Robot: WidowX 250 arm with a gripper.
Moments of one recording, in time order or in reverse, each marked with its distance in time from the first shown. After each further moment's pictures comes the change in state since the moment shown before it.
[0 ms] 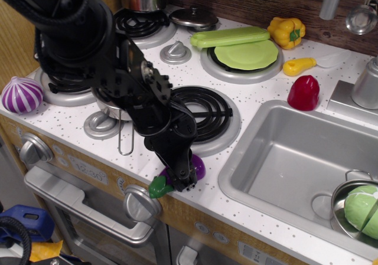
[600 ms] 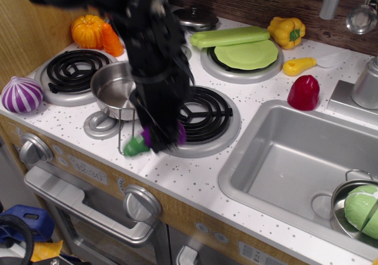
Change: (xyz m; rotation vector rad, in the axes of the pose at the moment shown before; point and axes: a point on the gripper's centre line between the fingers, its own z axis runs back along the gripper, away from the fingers) arm 0.006 0.027 0.061 0.048 0.176 -0.063
